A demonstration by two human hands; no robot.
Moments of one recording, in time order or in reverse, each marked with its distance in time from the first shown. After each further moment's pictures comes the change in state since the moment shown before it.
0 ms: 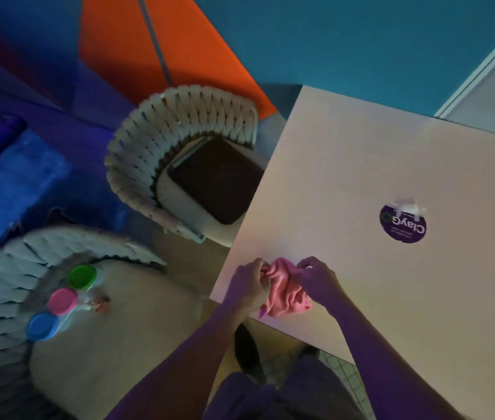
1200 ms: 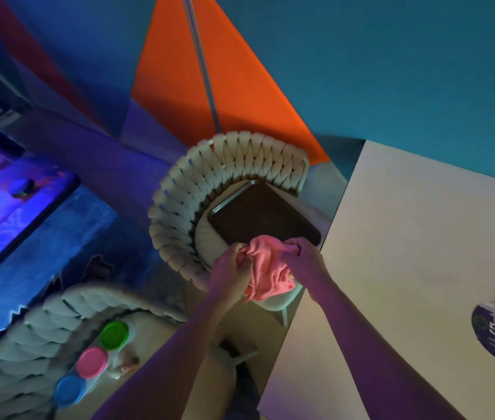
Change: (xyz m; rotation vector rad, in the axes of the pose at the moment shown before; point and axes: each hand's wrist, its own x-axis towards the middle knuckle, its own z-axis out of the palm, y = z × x) left_hand 0.149 -0.057 -0.203 -0.209 0.334 -0.147; right_hand 0.135 -0.246 0.065 0.149 -0.044 -0.225
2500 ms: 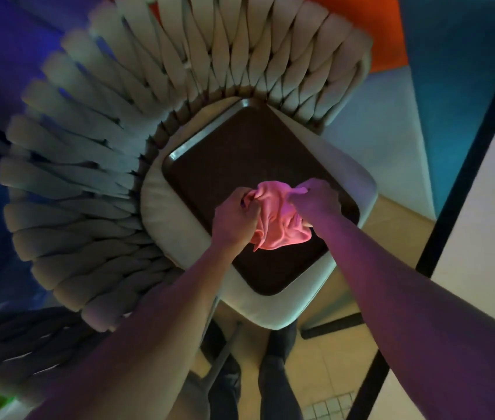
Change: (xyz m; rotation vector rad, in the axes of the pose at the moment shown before) left_hand 0.270 -0.146 0.182 -0.122 -0.070 -0.151; right_hand 0.332 0.114 0.085 -0.383 0.056 0.182
